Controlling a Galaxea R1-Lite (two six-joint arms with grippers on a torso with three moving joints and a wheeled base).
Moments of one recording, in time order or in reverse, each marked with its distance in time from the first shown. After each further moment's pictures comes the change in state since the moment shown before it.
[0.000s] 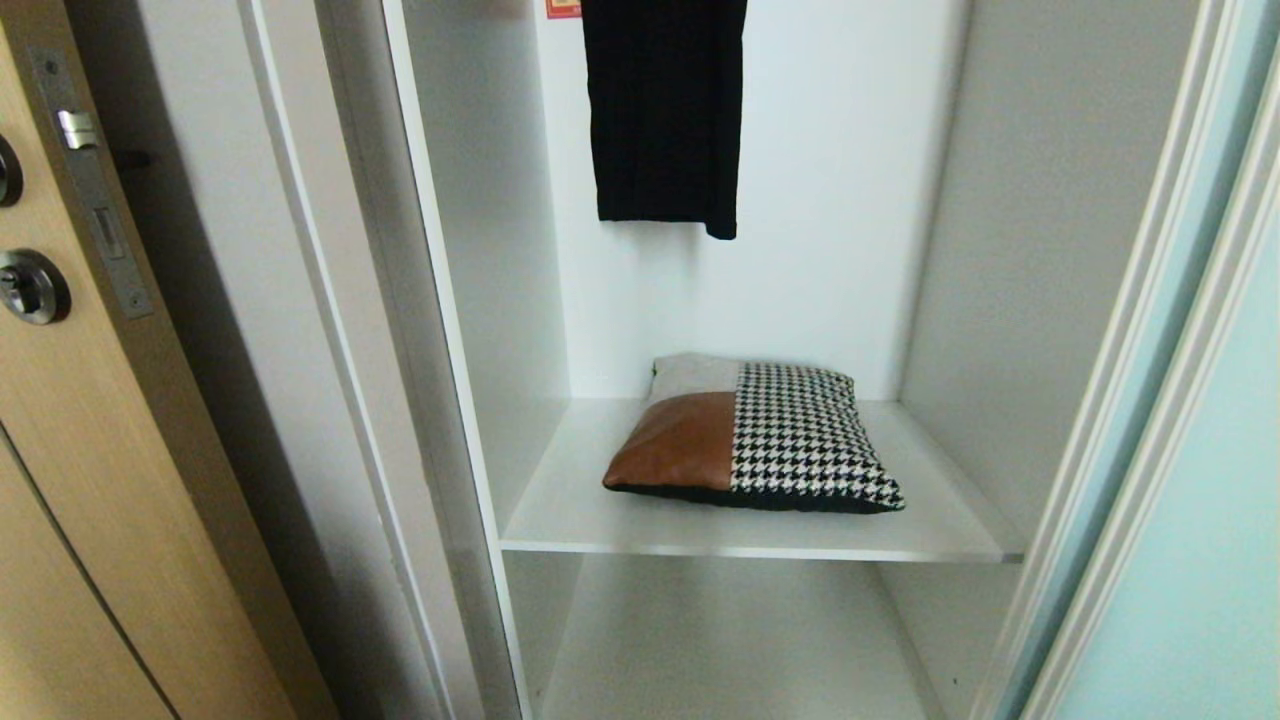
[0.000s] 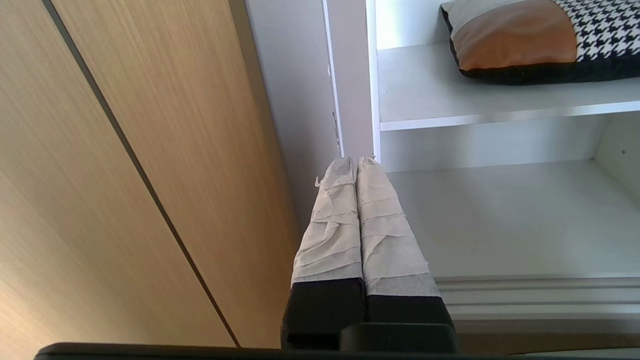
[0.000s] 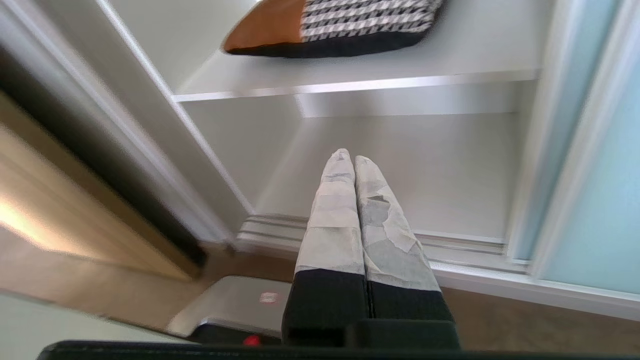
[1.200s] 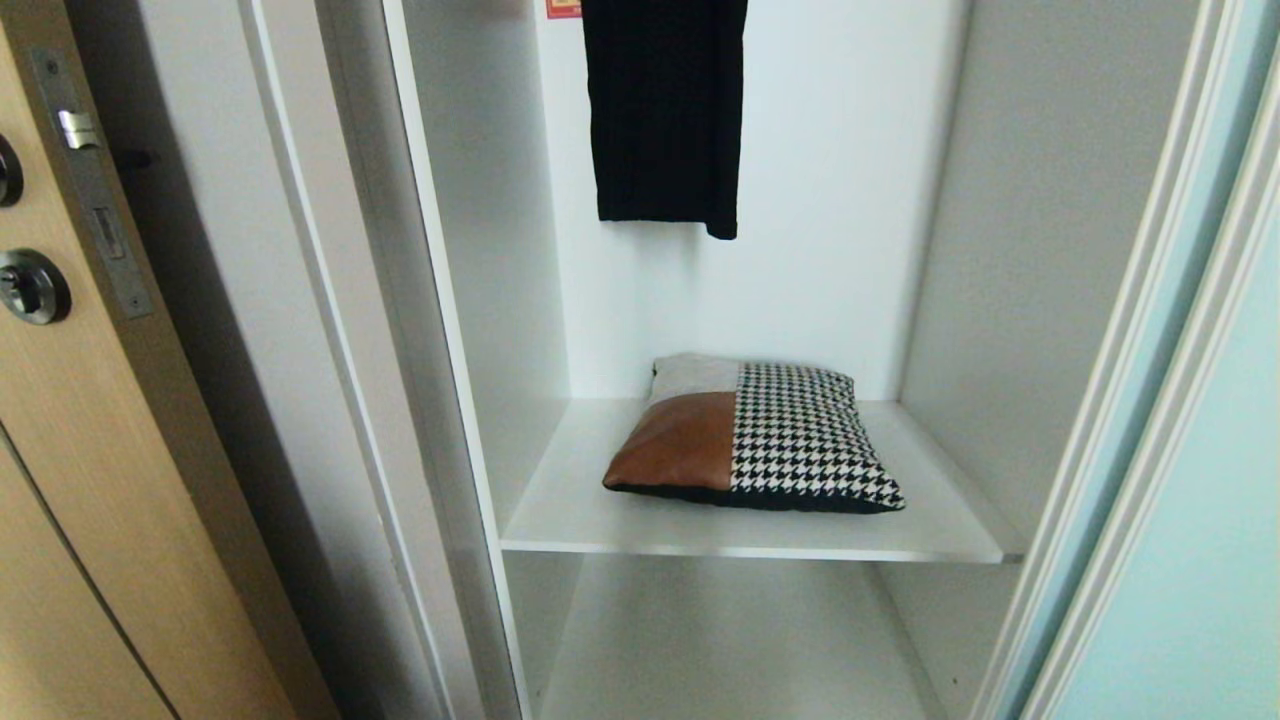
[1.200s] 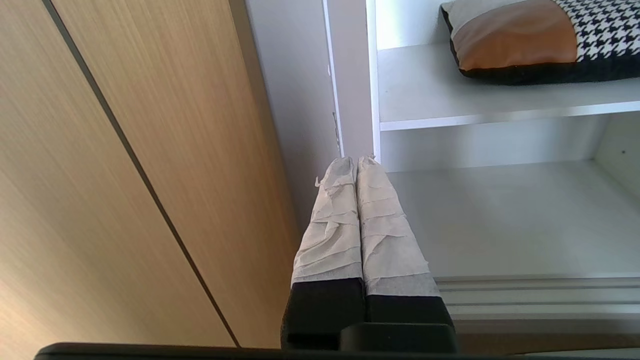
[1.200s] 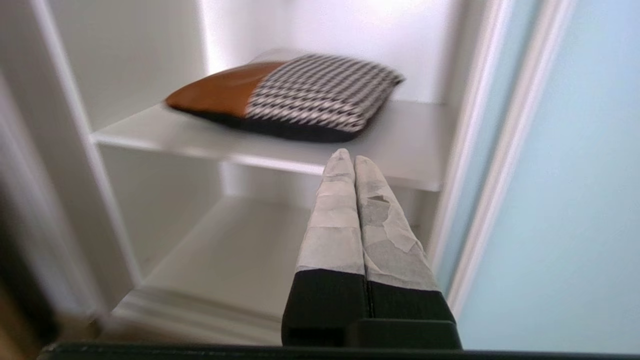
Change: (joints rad) left arm 0.000 0.000 0.000 0.002 0.000 0.000; right arm -0.154 -0.247 0.201 -0.237 0.030 -0.293
